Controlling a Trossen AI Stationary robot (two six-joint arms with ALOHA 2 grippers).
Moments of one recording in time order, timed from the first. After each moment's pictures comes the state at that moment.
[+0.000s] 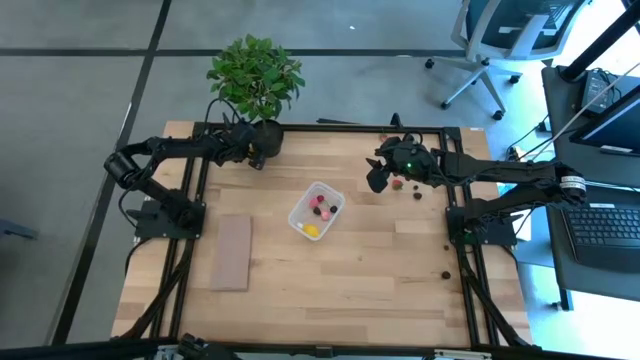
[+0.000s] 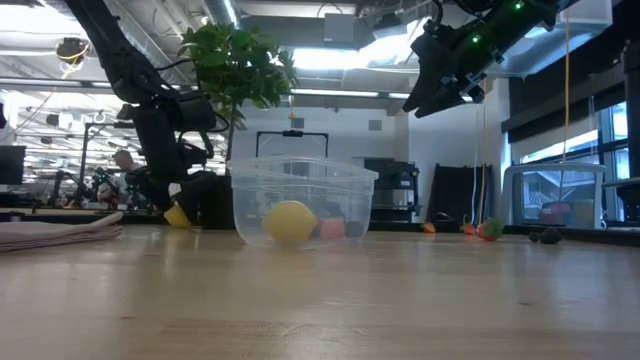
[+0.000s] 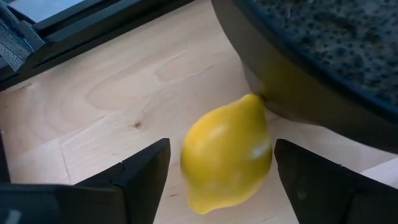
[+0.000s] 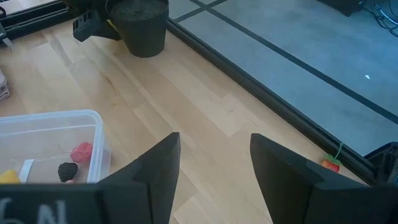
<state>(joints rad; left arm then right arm) 0.85 1.48 0.61 -0.19 -0.24 -0.25 -0.22 1.16 0.84 -0.30 0.41 0.29</state>
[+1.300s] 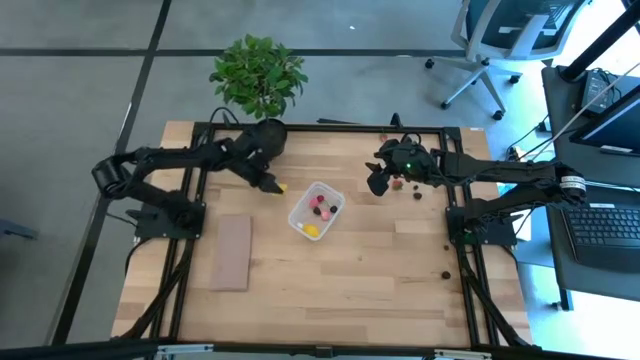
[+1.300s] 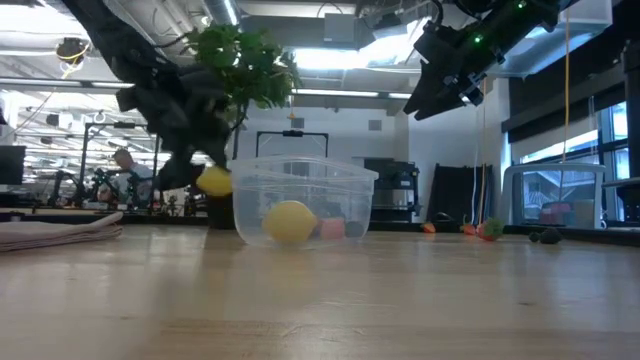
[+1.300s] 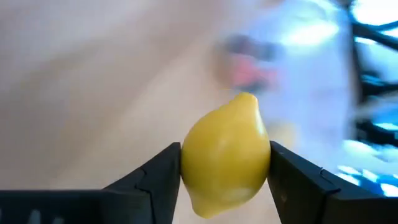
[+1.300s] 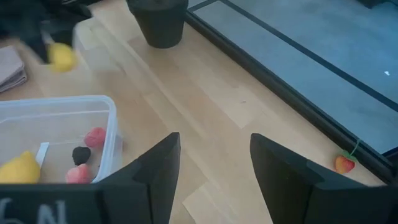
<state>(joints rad) 0.64 1.34 0.60 -0.22 0.63 -0.49 -0.22 1.16 0.84 -0.32 0.35 0.28</state>
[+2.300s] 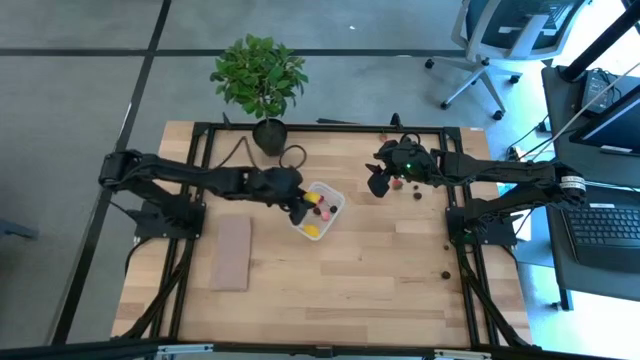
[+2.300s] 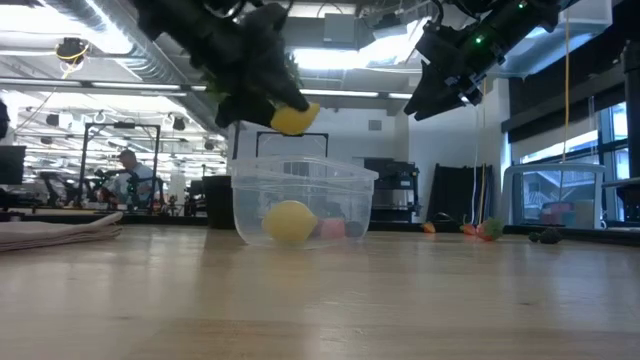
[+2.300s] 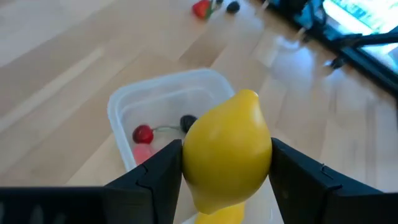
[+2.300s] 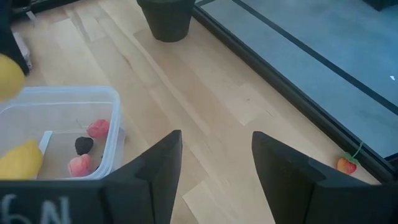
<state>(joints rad) 0.06 1.40 0.87 -0.12 -0.11 -0.58 -0.22 1.16 0.84 -0.33 0.34 0.24</state>
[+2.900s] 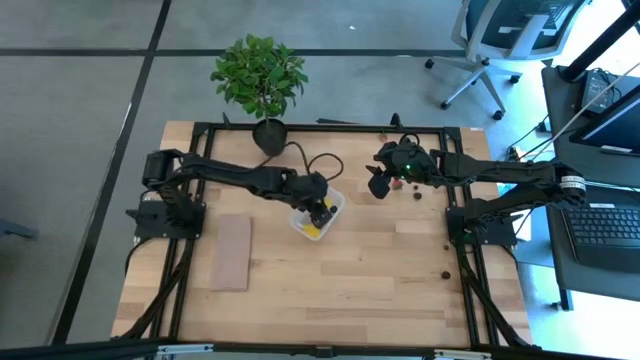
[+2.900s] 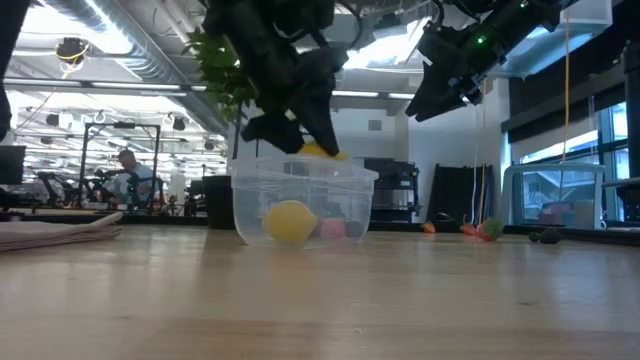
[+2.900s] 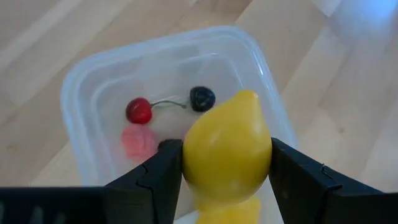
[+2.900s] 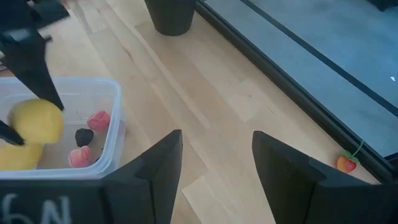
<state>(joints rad) 0.06 1.75 1.24 -0.47 -0.09 -0.65 -0.21 1.16 0.84 -0.34 0.33 0.22</state>
